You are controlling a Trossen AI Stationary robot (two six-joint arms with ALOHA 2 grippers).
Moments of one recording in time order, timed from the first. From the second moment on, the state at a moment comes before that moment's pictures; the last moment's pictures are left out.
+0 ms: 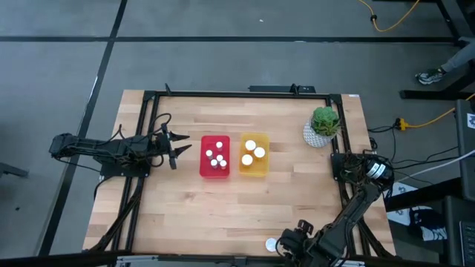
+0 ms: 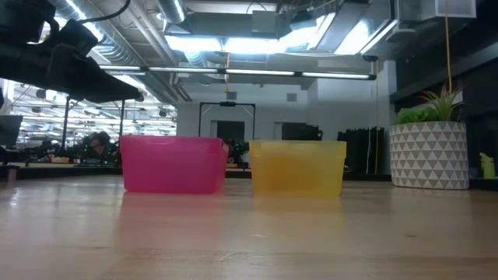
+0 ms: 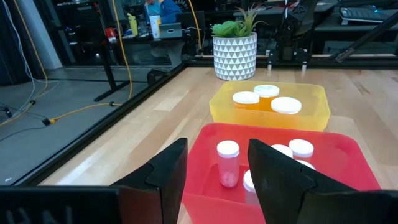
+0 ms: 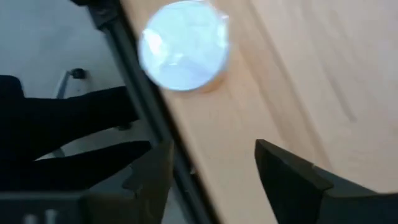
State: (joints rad) left arm -0.04 0.20 0.02 0.04 -0.40 0.01; right arm 0.96 1.99 1.49 -0.80 0.27 1.41
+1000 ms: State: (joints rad) left arm -0.04 0.20 0.02 0.04 -0.40 0.01; right arm 0.96 1.99 1.49 -0.85 0.27 1.16
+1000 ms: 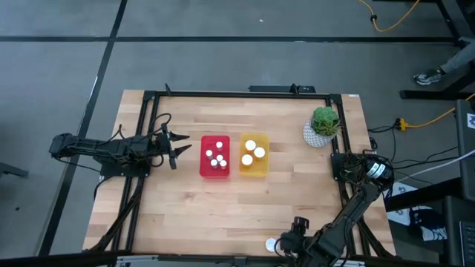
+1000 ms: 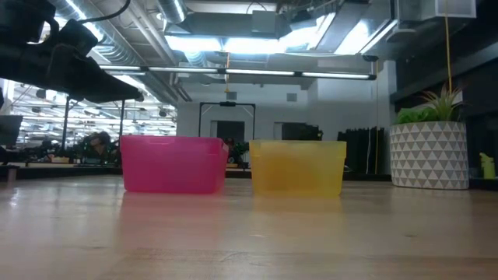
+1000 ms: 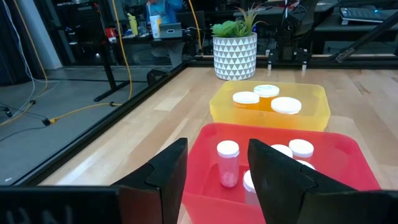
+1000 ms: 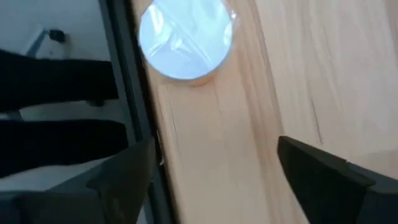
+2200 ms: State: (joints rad) left arm -0.04 0.20 0.02 0.04 -0.40 0.01; right arm 0.84 2.05 1.49 -0.62 0.27 0.75
